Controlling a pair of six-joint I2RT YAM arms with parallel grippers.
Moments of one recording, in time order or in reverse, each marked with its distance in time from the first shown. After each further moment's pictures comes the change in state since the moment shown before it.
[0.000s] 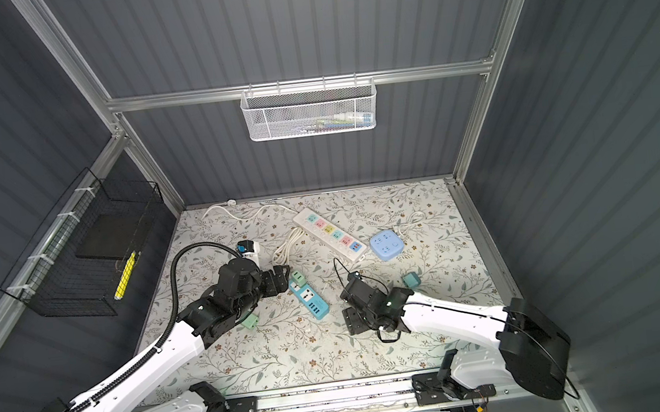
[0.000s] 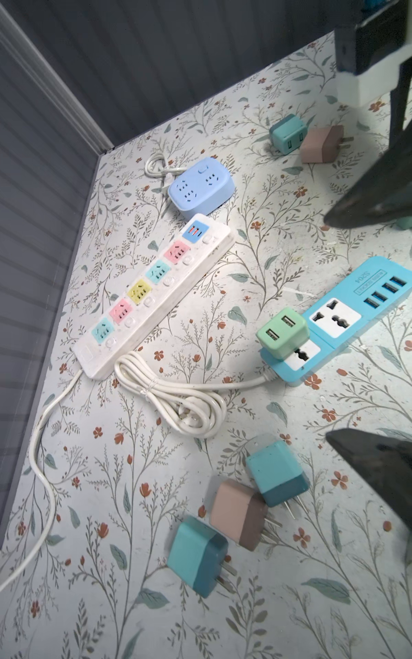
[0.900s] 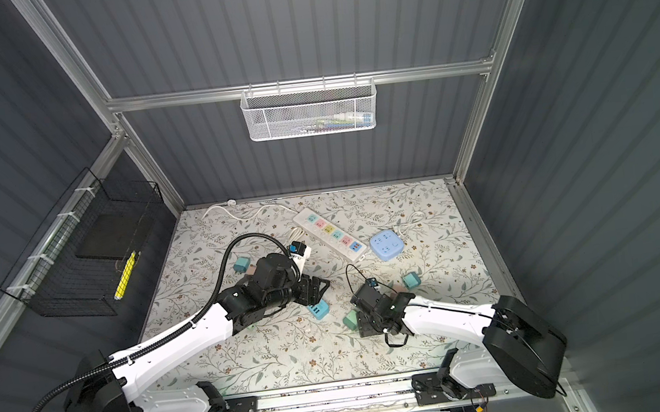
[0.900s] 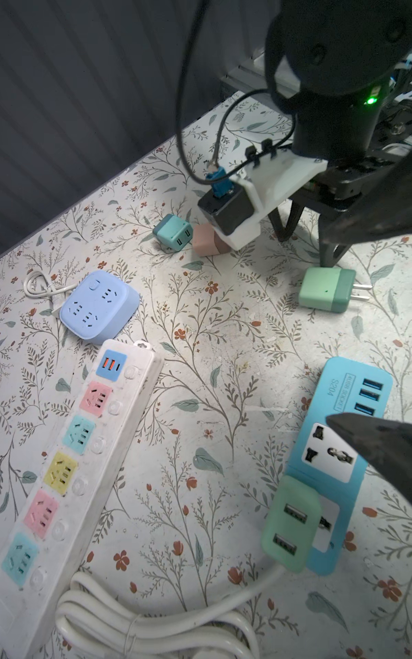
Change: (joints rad) left arm -0.170 0.214 0.095 0.056 0.234 0.127; right arm -0.091 0.074 -0.102 0.080 -0.005 0.096
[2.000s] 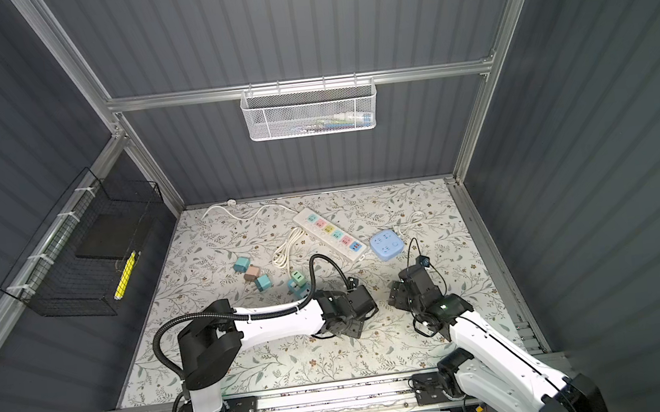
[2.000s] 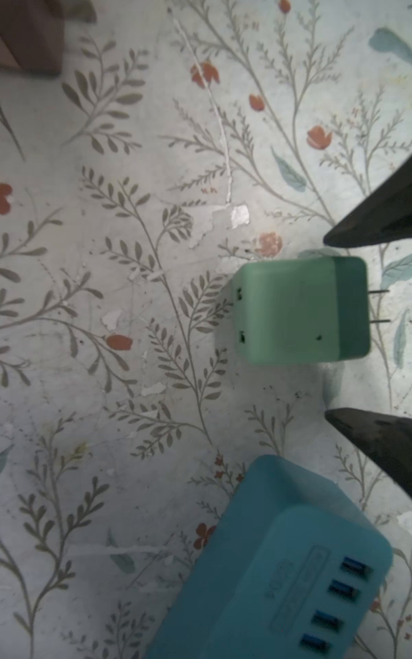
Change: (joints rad) left arm -0.355 0.628 0.400 -0.418 -0.325 -0.316; right arm -0.401 -0.468 -0.125 -0.054 0.061 -0.015
